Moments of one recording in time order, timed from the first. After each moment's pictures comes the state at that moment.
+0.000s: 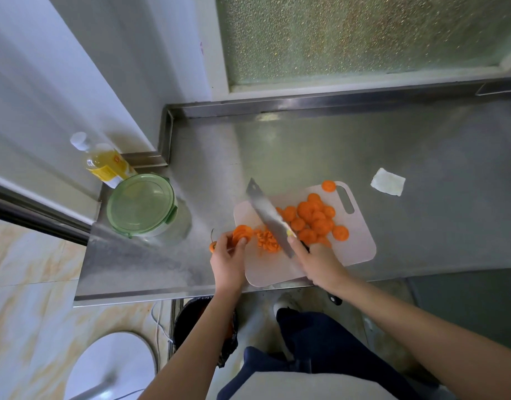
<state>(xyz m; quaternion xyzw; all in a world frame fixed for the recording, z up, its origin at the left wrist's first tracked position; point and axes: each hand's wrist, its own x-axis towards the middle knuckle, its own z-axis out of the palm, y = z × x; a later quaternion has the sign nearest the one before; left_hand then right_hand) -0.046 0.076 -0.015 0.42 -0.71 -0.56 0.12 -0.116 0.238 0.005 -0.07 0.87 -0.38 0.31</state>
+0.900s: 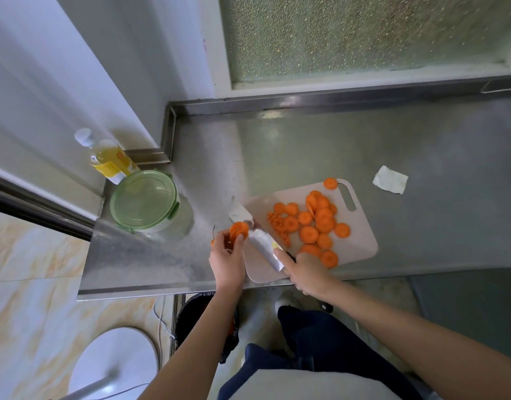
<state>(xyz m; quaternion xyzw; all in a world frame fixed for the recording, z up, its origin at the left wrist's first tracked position) -0.041 0.078 -0.010 0.44 -0.70 -0.54 0.15 -0.096 0.227 -0.011 -0.10 0.84 -0.36 0.38</state>
